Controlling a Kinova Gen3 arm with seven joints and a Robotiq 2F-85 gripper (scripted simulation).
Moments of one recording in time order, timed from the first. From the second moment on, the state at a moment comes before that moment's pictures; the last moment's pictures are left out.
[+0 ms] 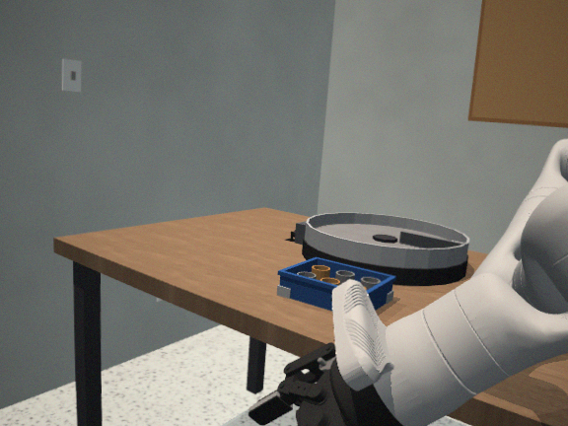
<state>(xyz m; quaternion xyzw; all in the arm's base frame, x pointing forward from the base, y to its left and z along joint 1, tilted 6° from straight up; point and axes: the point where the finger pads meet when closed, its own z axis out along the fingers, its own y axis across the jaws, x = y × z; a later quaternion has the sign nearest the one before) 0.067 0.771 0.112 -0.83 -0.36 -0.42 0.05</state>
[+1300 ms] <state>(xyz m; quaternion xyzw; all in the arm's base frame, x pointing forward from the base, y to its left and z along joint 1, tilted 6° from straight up) 0.119 0.773 0.176 -0.85 -0.26 -0.44 0.12</state>
